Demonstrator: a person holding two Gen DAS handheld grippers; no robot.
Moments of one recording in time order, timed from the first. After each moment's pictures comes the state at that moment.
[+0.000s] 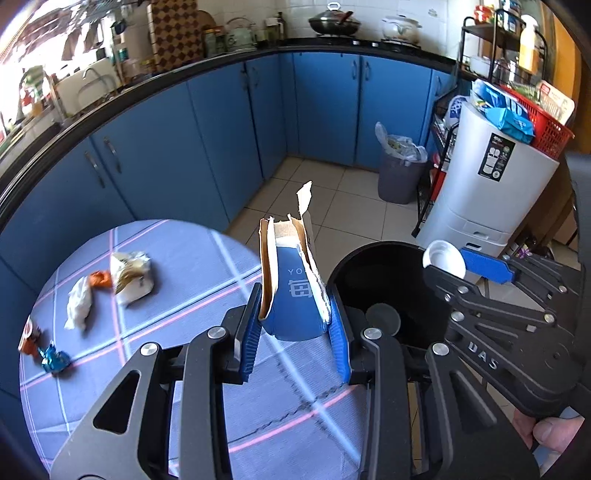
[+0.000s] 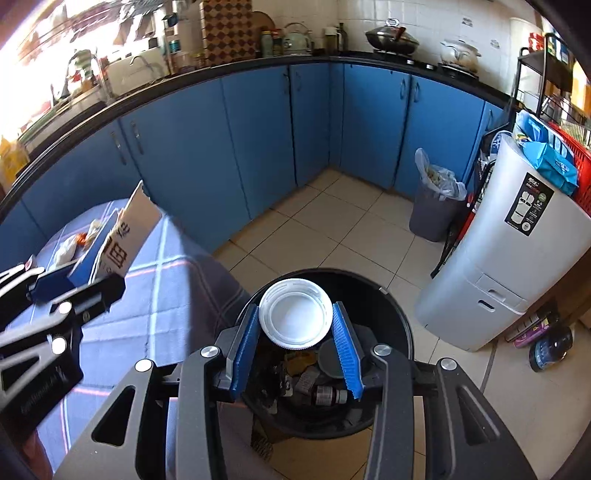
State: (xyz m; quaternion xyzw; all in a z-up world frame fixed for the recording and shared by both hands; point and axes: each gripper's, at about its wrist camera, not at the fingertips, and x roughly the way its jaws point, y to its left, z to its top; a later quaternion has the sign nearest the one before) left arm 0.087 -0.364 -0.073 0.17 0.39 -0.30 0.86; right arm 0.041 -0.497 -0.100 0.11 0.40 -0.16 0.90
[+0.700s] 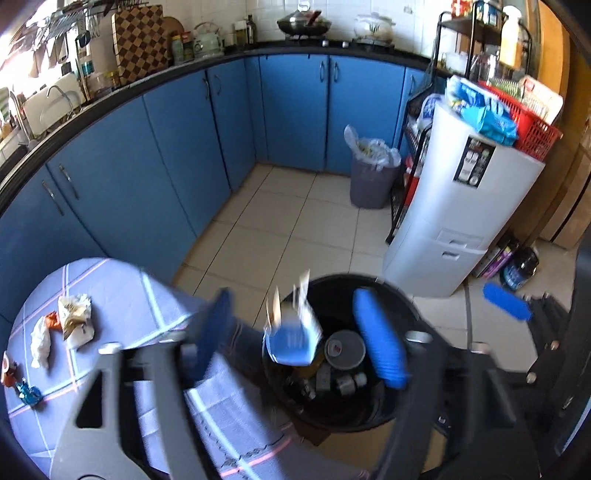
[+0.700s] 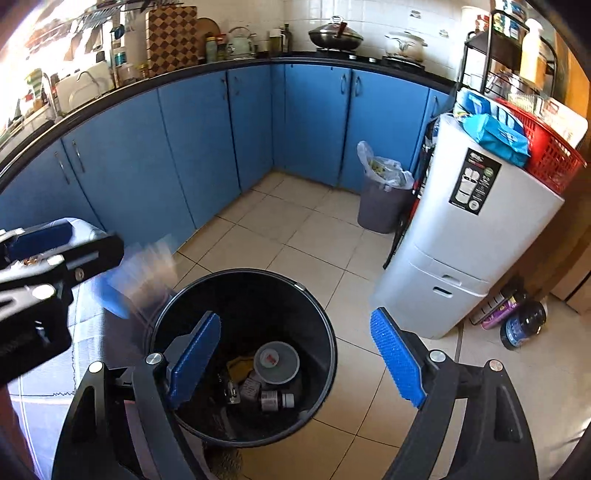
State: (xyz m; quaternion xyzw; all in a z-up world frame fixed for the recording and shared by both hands) left arm 0.092 -0.443 -0.068 0.16 0.38 -0.35 0.85; right arm 0.009 -0.554 -0.116 0.12 0.39 -0.25 0.88
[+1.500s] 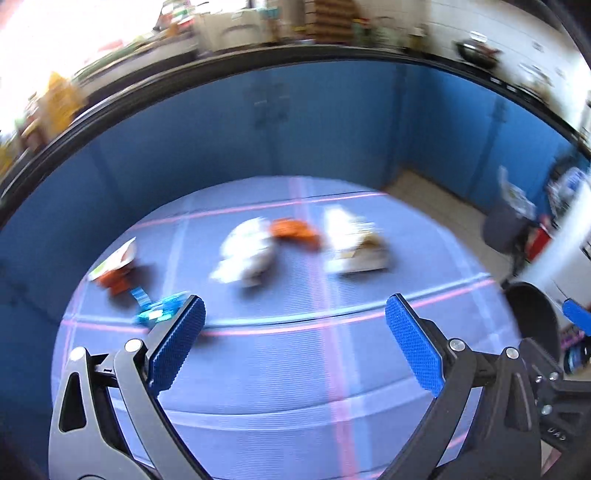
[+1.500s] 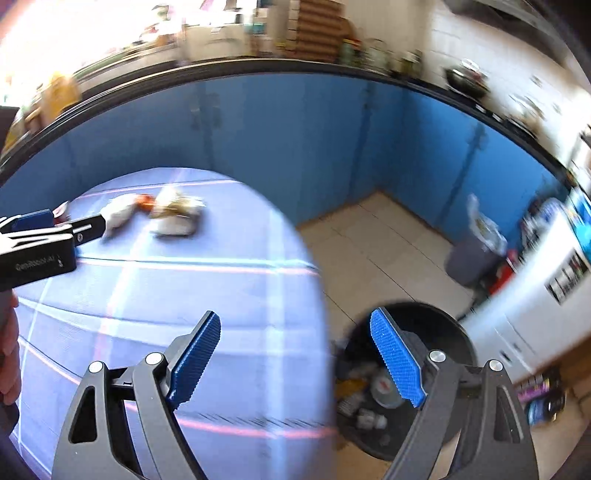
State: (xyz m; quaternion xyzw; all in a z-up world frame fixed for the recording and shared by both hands) left arm 0.178 -0.160 -0.088 0.07 0.41 -0.08 0.91; right arm 0.102 -0.364 -0.103 0.00 0.40 -0.07 0.92
